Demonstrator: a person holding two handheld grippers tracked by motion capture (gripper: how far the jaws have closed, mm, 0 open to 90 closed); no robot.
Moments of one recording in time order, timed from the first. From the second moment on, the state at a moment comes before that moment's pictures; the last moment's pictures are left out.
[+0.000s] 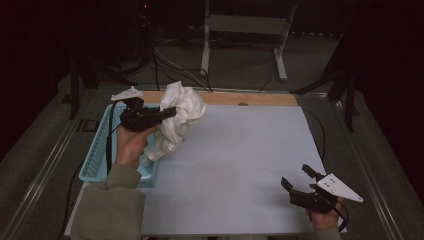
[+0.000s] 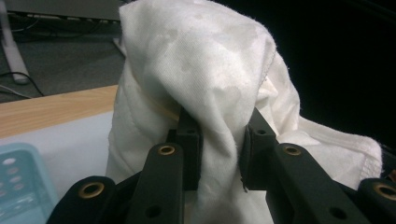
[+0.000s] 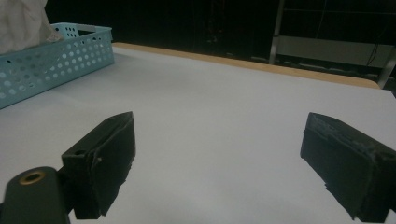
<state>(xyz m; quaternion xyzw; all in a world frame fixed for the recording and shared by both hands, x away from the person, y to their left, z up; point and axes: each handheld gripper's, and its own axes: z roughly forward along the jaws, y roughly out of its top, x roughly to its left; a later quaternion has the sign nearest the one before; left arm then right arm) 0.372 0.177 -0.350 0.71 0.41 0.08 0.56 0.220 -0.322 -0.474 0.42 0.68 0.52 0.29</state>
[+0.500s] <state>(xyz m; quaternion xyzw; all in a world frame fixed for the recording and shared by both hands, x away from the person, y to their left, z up) 0.380 0.144 -0.349 0.72 0.39 0.06 0.56 0.220 -0.323 -0.473 0.42 0.68 0.52 0.29</state>
